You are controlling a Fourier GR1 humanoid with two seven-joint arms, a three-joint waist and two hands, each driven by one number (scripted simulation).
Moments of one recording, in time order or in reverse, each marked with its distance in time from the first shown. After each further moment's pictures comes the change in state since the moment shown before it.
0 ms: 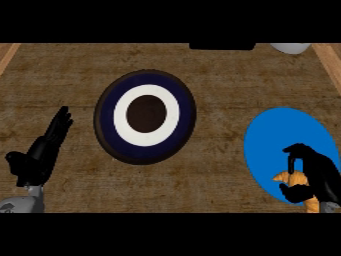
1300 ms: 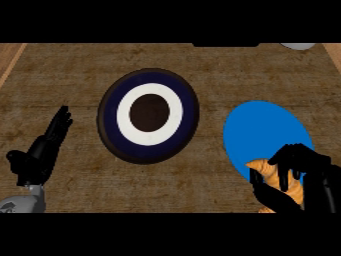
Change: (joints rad) left arm -0.006 -0.025 0.034 0.004 -0.032 -0.019 0.005; right arm 0.144 0.198 0.169 -0.719 0.132 -0.078 0.061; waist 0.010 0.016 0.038
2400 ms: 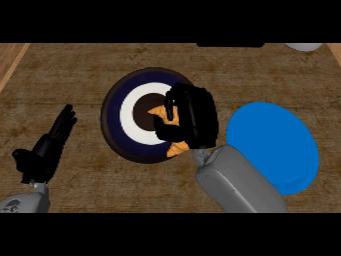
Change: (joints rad) left arm -0.017 -0.026 0.011 0.012 -0.030 -0.021 -0.007; right arm -0.788 0.138 0.302 0.715 -0.051 -0.207 0.394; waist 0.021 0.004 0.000
